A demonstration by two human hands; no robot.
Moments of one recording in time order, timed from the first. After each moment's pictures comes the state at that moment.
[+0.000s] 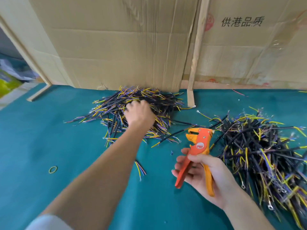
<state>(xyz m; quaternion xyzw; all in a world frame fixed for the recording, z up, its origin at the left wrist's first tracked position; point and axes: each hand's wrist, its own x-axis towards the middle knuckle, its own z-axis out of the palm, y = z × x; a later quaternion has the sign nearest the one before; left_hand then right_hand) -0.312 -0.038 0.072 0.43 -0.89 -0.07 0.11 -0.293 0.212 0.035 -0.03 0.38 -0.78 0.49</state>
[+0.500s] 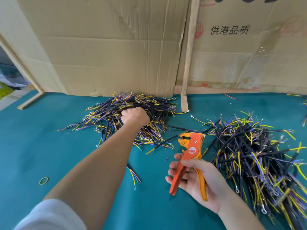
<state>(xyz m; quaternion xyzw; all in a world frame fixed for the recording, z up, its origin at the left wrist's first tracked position) -0.347 -0.068 0.070 0.46 -0.88 -0.11 -0.02 -0.299 0.211 0.032 -0.04 0.39 -0.78 0.49</state>
